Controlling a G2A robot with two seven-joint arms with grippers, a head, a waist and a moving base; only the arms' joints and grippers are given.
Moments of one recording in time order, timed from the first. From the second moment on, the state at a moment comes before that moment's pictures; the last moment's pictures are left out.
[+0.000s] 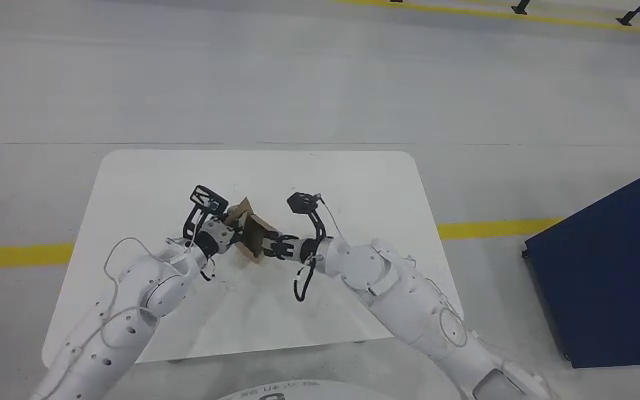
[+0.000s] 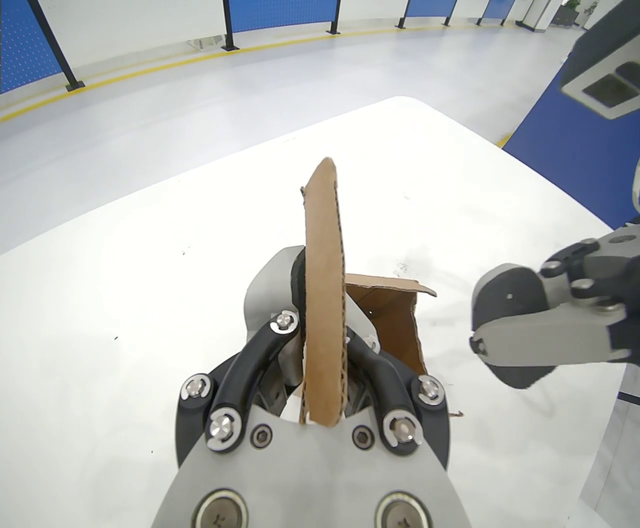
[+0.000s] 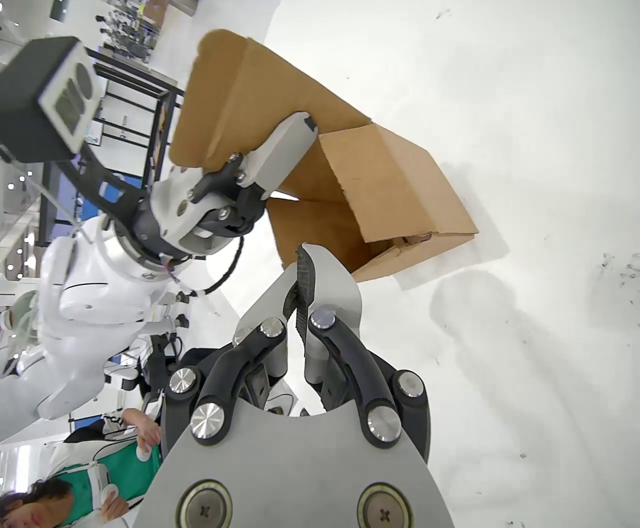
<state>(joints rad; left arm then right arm) 1.36 -1.18 -0.96 -1.54 1.08 -0.21 -0.19 -1.42 -1.05 0.97 -1.79 -0.30 0.15 0.61</state>
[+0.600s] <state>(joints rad) 1.40 -1.18 -0.96 -1.59 1.13 -0.21 -0.20 -1.37 -1.09 0.92 -1.75 -0.31 0.25 0.50</state>
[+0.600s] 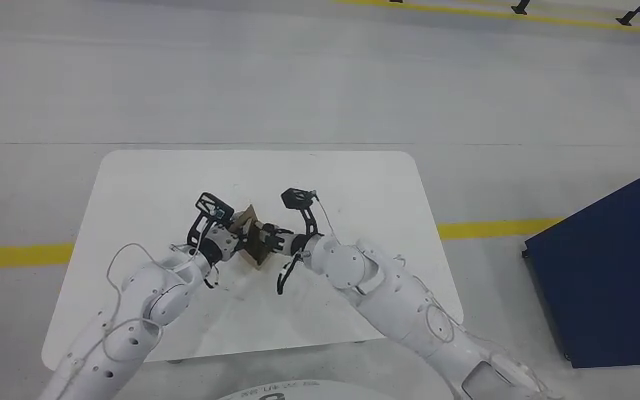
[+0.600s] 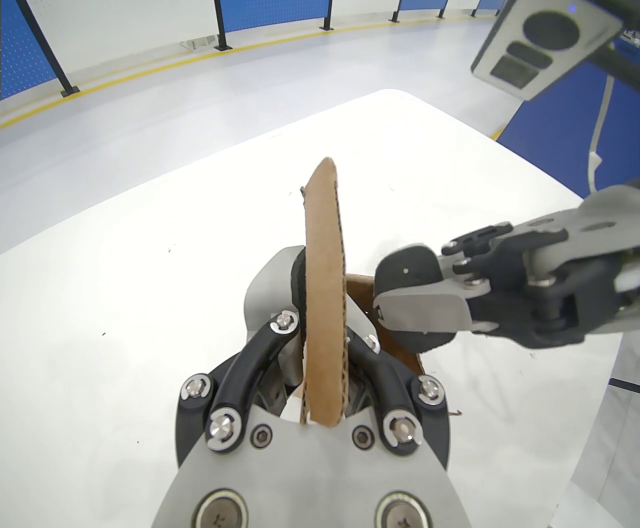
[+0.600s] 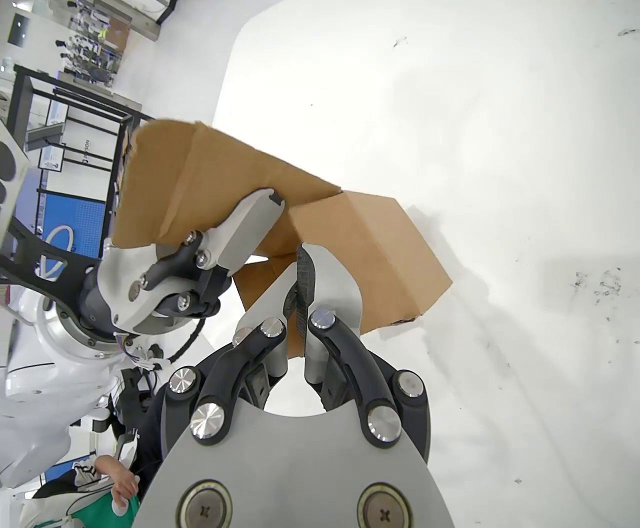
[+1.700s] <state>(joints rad) 1.39 -1.20 -0.96 -1.54 1.13 -0.23 -0.22 -1.36 -1.11 0.84 -1.74 -0.48 0.14 0.61</state>
